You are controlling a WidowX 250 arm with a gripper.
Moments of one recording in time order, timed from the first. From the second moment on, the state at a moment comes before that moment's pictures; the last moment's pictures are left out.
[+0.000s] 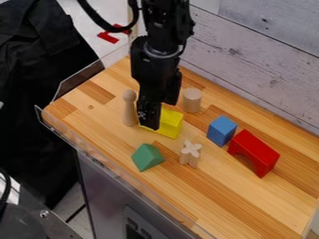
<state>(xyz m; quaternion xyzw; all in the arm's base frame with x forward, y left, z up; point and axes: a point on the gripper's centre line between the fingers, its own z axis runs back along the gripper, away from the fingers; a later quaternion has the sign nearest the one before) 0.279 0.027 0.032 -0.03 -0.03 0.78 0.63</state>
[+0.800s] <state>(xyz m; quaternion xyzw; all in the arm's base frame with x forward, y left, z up) 0.296 0.031 0.003 -0.03 0.01 0.79 0.61</state>
